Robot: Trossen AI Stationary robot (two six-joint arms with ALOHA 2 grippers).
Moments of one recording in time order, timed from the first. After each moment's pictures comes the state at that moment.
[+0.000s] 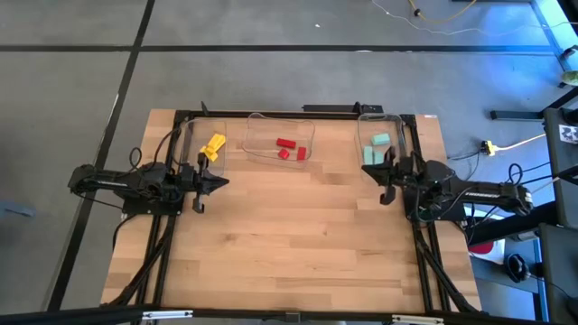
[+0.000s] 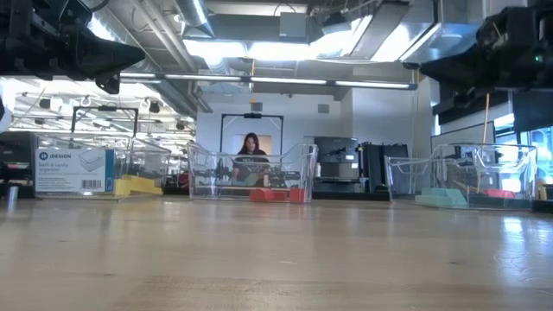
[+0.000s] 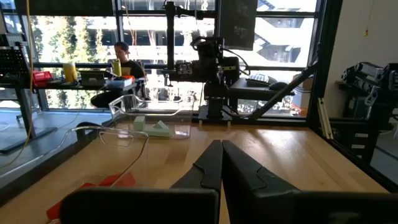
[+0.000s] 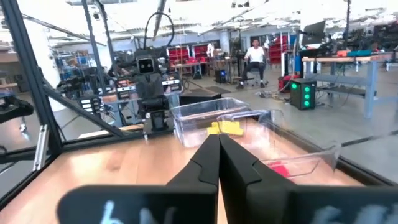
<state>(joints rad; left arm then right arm) -0.07 0.05 0.01 0.19 -0.14 -0.02 -0.12 0.16 0.03 0.25 0.09 0.13</state>
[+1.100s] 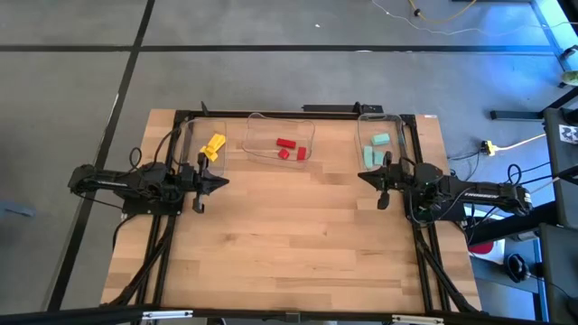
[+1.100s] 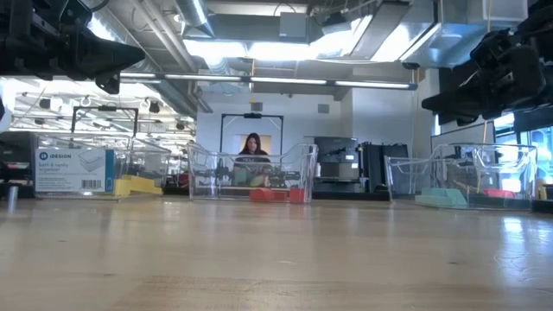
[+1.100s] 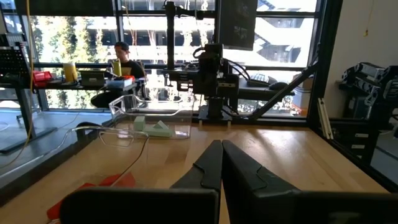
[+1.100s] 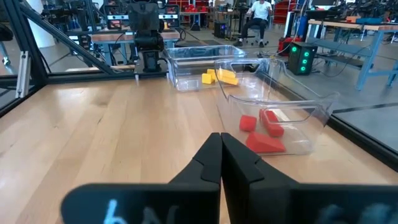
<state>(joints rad) -0.07 0.05 0.01 0.19 -0.14 -0.02 -0.12 0.14 0.01 0.04 0.09 0.02</state>
